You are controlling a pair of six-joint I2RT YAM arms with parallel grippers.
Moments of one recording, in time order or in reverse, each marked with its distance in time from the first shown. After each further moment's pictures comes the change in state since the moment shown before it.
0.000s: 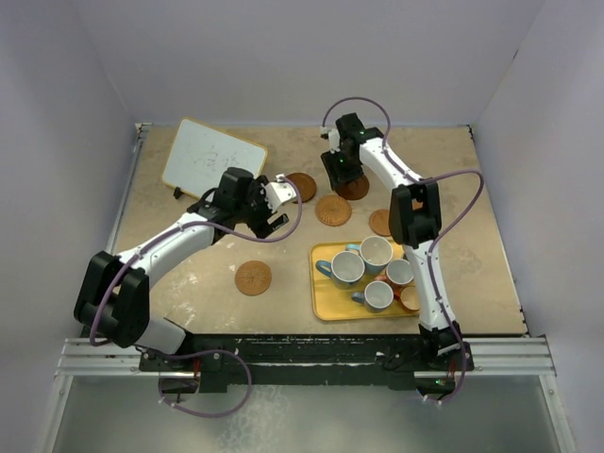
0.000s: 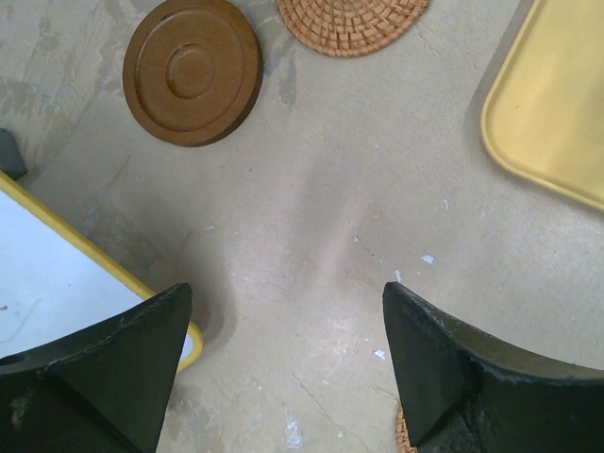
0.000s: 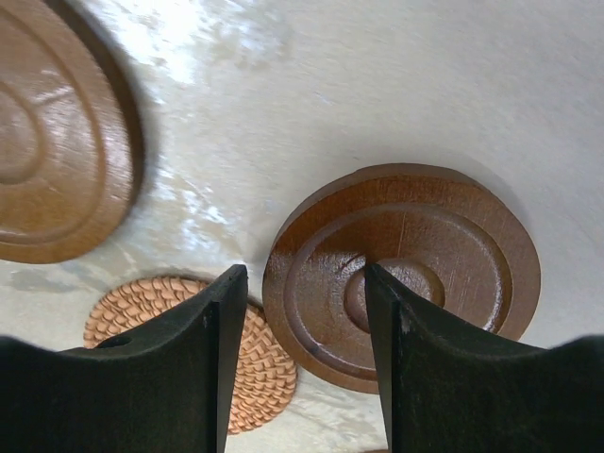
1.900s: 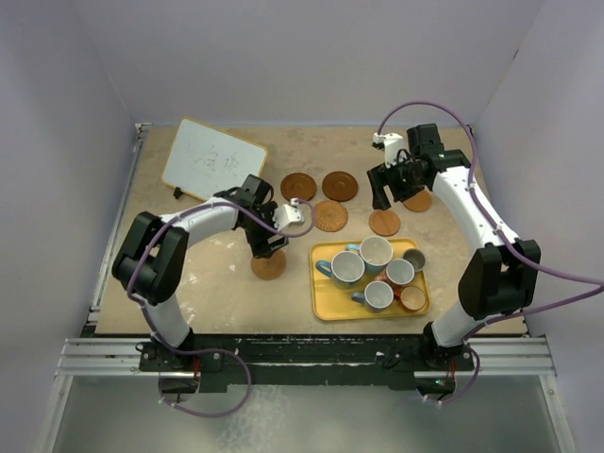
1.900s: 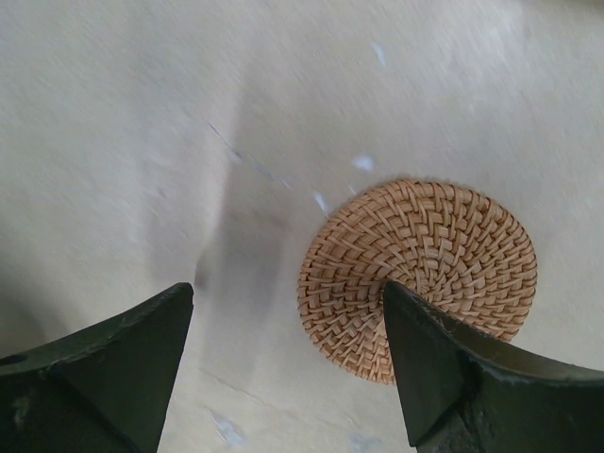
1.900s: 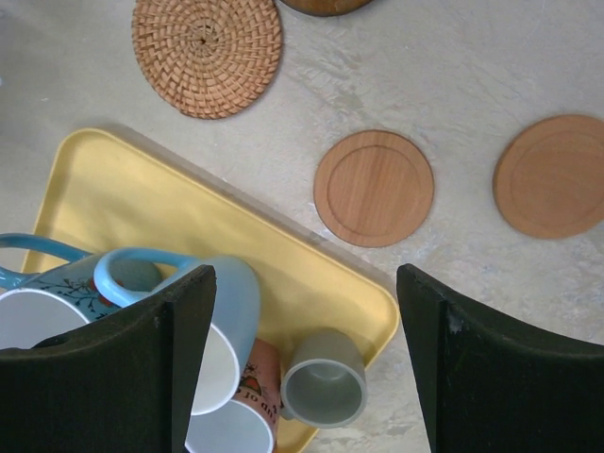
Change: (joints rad) left arm 0.001 0.256 0.063 -0.299 -0.009 0.195; right arm -0.162 -0.888 -0.802 0.038 -0.165 -0.194
